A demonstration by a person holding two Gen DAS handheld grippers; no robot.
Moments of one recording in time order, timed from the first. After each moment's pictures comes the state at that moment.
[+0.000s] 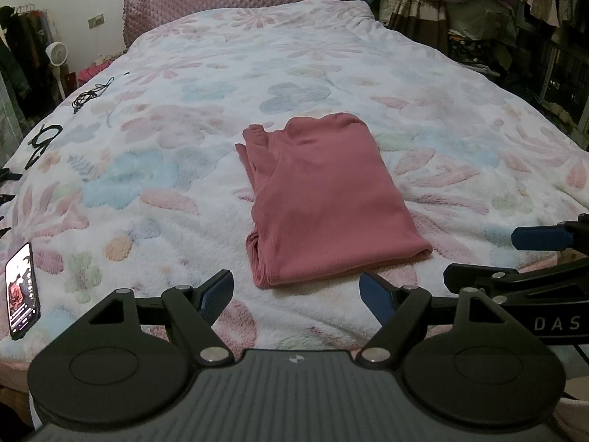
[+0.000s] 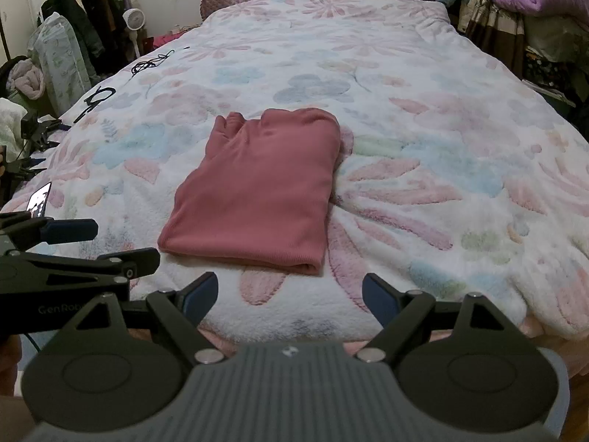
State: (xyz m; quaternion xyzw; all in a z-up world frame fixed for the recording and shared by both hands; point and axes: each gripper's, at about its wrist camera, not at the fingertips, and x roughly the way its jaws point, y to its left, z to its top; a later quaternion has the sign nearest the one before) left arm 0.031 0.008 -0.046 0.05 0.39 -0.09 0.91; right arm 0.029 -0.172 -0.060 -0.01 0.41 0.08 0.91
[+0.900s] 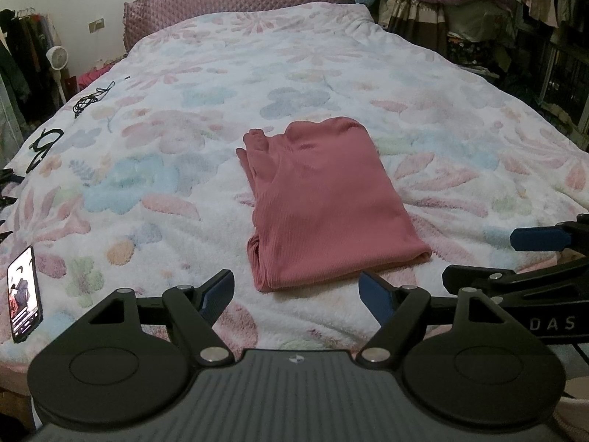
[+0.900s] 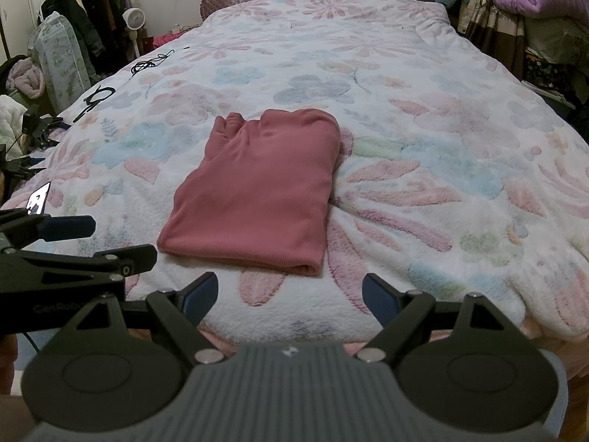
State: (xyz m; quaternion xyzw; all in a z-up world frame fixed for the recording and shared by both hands) left arm 0.032 0.008 -0.043 0.05 0.39 -0.09 0.92; right arm 0.029 -0.171 -0.060 -0.01 0.41 0.08 0.91
